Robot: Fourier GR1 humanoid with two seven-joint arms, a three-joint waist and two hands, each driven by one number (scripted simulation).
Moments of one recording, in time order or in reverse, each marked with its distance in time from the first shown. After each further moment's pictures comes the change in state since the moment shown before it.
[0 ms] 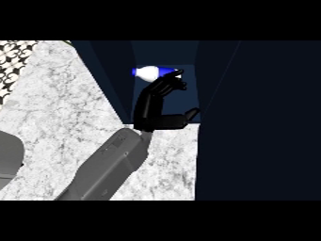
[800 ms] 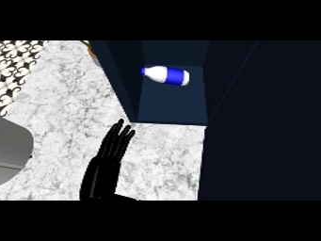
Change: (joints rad) left arm 0.649 0.297 -0.157 -0.649 -0.038 0.037 -0.035; right arm 0.010 -0.088 0.081 0.001 0.051 0.010 -0.009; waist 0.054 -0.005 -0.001
